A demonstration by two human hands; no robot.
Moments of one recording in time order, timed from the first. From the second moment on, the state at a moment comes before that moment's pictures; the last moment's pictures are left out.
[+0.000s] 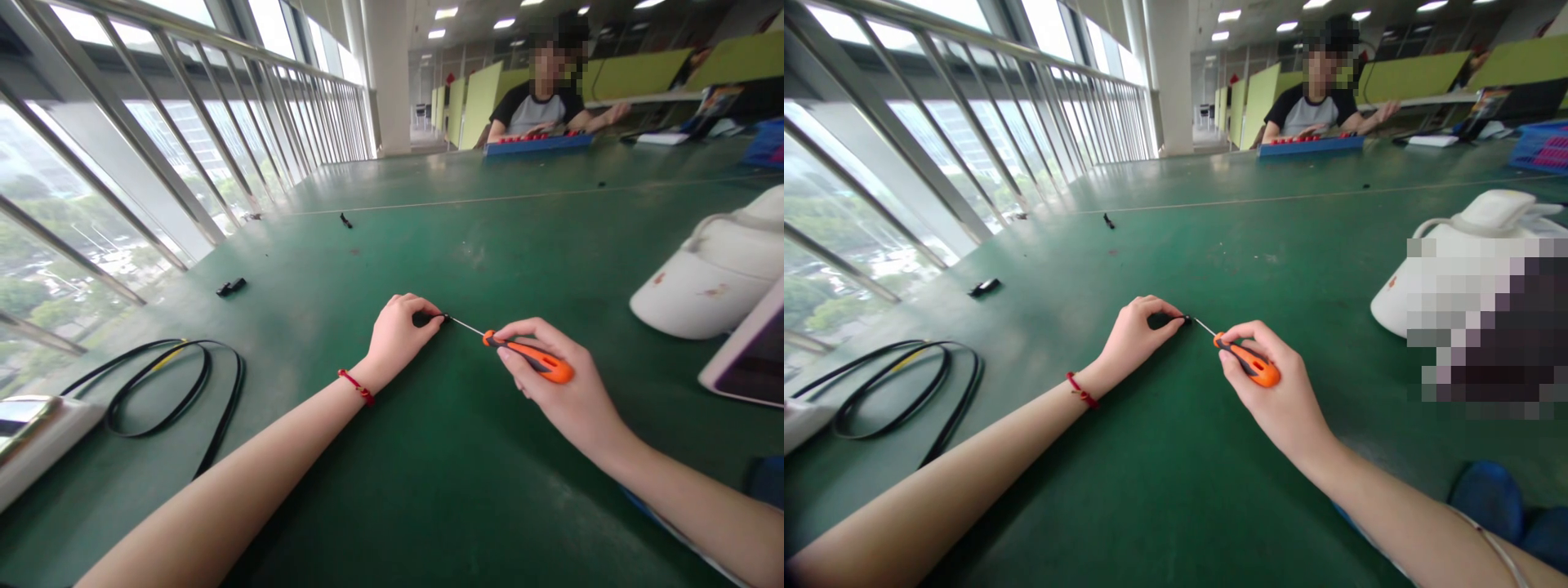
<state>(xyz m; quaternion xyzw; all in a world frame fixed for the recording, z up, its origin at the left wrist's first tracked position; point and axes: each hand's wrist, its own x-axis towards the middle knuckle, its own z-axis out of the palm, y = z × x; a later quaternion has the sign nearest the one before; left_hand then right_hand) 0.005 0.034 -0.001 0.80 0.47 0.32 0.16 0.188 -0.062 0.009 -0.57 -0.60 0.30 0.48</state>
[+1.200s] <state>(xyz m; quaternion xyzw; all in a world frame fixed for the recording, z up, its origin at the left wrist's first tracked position) 0.012 0.023 0.007 0.82 0.37 0.41 0.12 0.195 -0.055 0.006 -0.56 -0.66 0.23 0.44</state>
